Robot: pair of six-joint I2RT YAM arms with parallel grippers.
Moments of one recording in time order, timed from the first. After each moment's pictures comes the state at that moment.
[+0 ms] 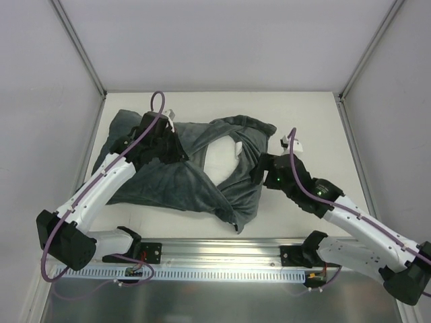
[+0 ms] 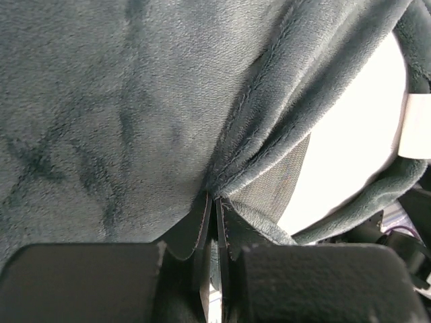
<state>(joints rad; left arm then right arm) -0.46 1.23 1.16 -0.75 0.13 -0.63 0.79 0.87 0.76 -0.56 0.34 0.74</state>
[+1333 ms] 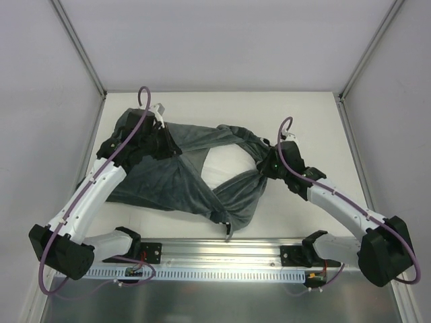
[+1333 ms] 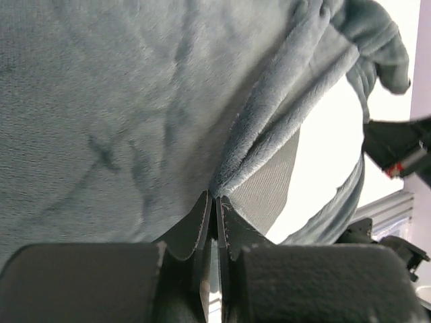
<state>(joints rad) -0.38 1.14 1.15 -0.73 0.17 -0.59 0.52 1.18 0.73 -0.24 0.12 0.70</state>
